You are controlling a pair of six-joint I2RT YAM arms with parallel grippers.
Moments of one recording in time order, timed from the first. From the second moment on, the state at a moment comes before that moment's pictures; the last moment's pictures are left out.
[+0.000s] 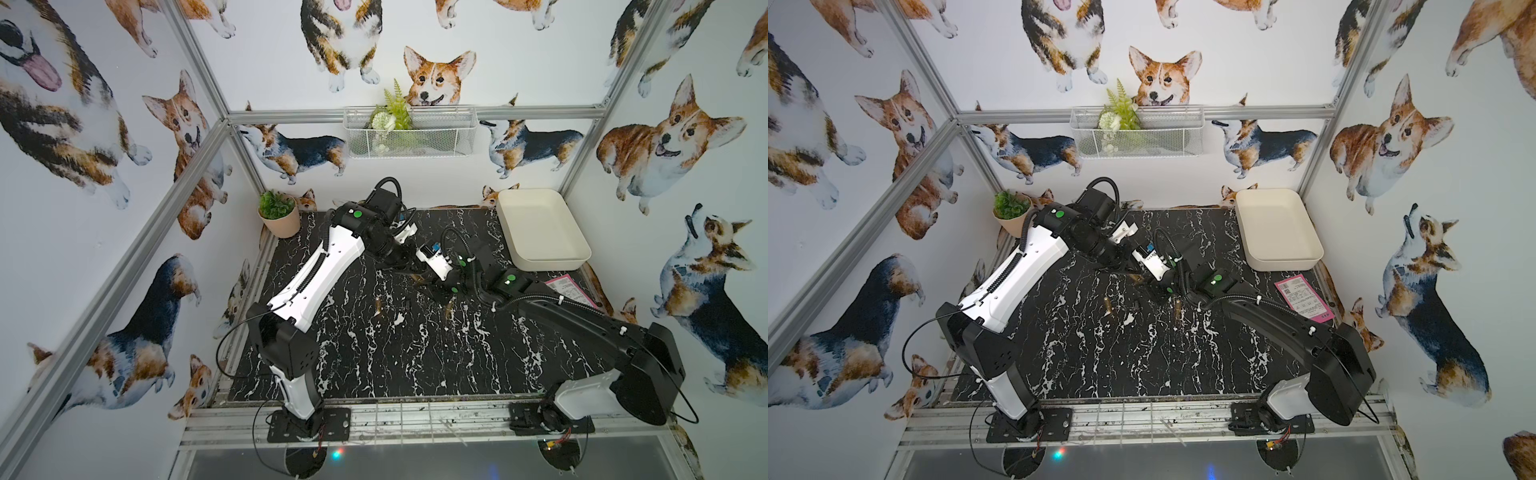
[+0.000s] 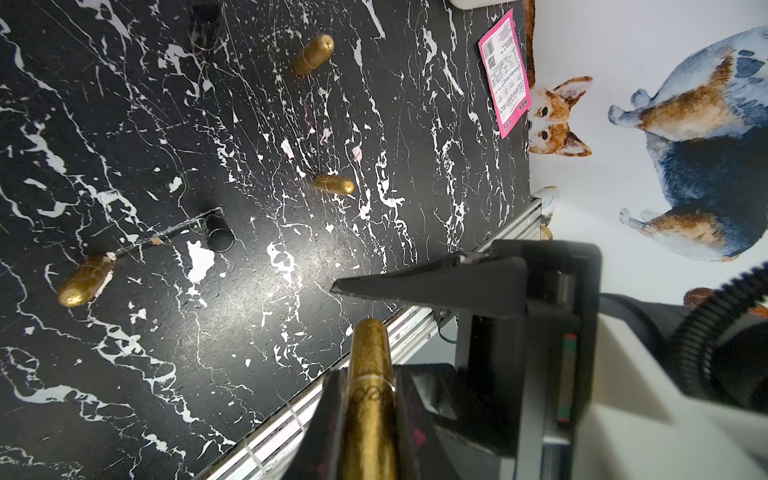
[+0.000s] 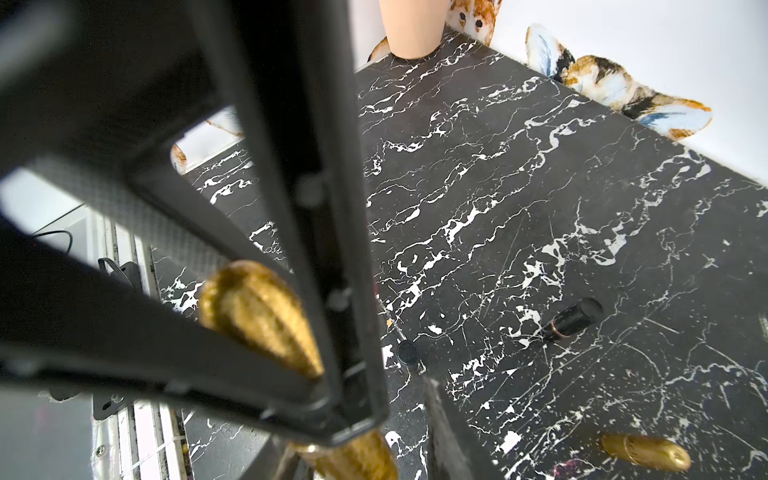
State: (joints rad) left arm -0.57 1.77 1.94 -1.35 0.54 -0.39; right arm 0.79 1.41 1.12 -0.32 -0.30 -0.01
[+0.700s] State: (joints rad) left arm -0.57 1.79 1.93 -1.34 0.56 -0.38; right arm 0.81 1.37 1.09 -0.36 -0.31 -0.03
